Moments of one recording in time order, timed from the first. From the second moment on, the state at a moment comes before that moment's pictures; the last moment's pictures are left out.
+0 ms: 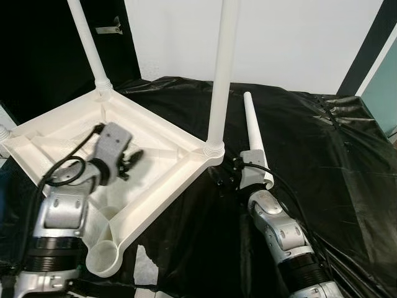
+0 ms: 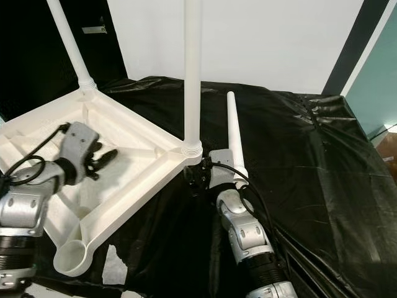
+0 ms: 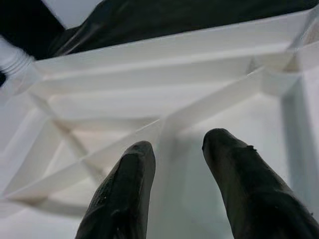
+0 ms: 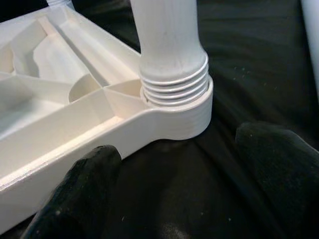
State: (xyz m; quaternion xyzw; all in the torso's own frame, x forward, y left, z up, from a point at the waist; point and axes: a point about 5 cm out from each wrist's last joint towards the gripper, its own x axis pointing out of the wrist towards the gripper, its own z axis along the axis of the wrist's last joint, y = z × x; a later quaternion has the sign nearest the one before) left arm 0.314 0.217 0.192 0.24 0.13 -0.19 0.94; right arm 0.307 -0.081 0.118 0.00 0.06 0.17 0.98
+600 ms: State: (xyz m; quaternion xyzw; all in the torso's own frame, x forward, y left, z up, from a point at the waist) left arm 0.287 0.278 0.172 0.42 0.26 -0.10 0.87; right arm 0.312 -0.080 0.109 -0.02 0.09 0.19 0.98
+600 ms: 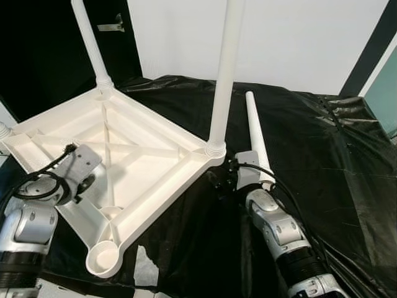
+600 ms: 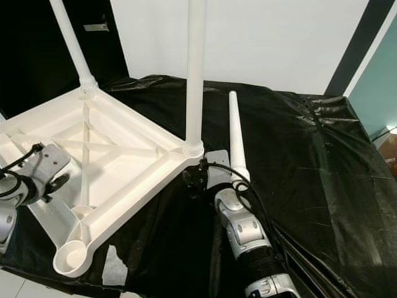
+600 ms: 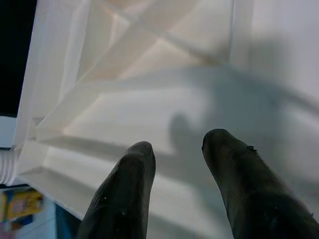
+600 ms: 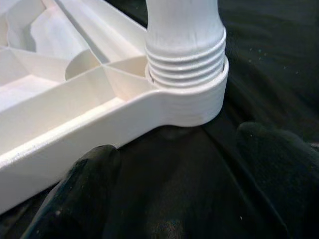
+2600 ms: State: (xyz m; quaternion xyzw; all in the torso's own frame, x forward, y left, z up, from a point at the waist) left arm 0.252 0.147 0.161 0.33 0.18 -0.40 0.84; right arm 0.371 -0.093 0.117 -0.09 0.07 0.18 0.98
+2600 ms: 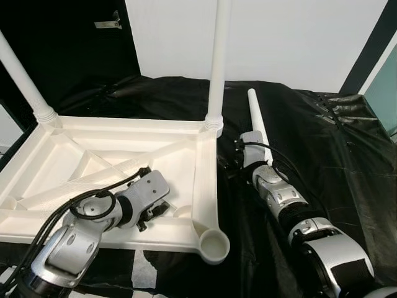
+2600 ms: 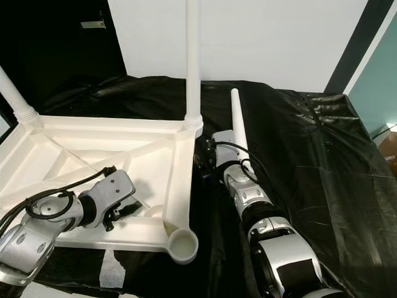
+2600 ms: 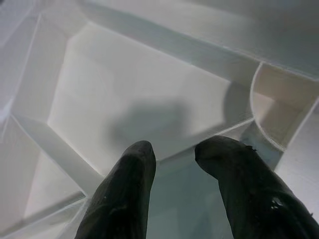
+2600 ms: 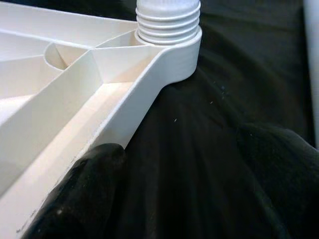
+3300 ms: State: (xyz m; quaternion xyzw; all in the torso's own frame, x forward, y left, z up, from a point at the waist) left arm 0.237 0.113 0.214 0.20 0.00 -0.48 0.86; right arm 0.366 -0.118 0.145 -0.11 -0.04 0.06 0.99
